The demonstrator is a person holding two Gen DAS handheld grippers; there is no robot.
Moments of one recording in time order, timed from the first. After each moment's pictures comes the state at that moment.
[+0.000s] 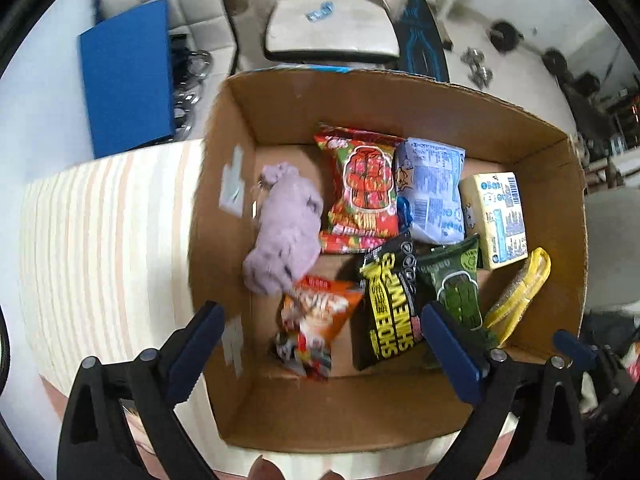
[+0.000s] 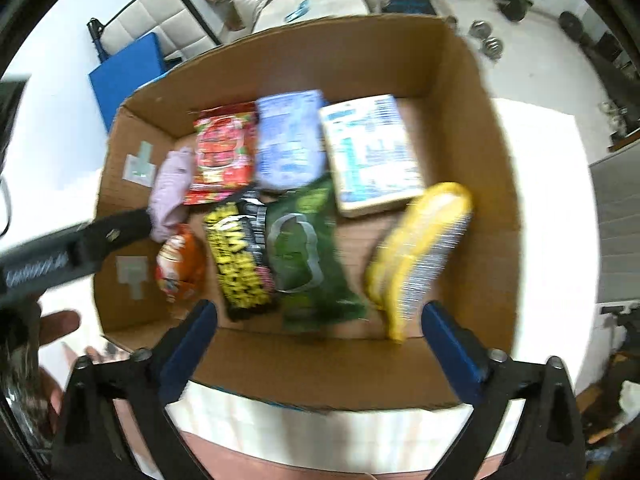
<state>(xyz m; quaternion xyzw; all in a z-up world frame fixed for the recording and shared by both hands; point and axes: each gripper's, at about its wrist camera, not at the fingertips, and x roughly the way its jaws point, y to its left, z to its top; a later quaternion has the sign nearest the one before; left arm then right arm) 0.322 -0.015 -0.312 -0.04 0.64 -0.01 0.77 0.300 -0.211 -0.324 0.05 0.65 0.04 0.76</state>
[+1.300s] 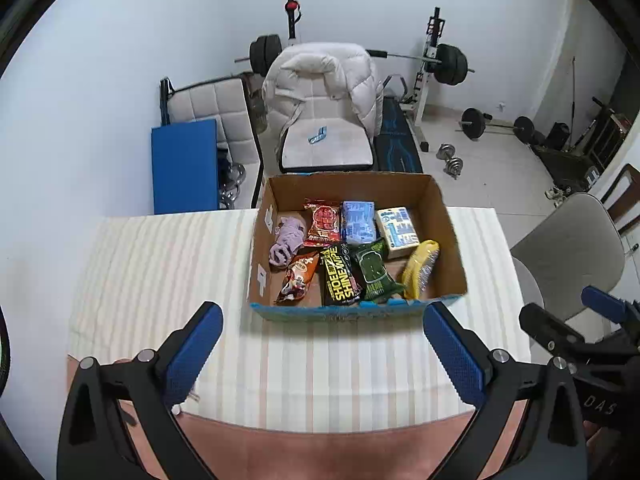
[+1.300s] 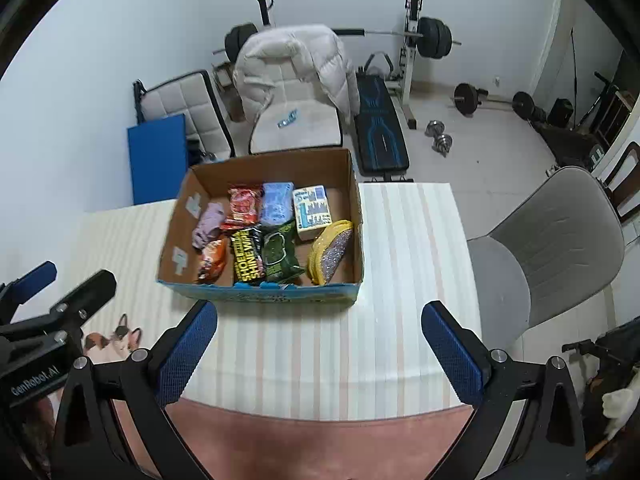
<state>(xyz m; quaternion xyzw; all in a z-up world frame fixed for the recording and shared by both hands) 0.094 -0.071 -0.123 0.00 0.45 0.00 0.89 0.100 -0.255 -0.118 0.01 0.49 0.02 0.87</state>
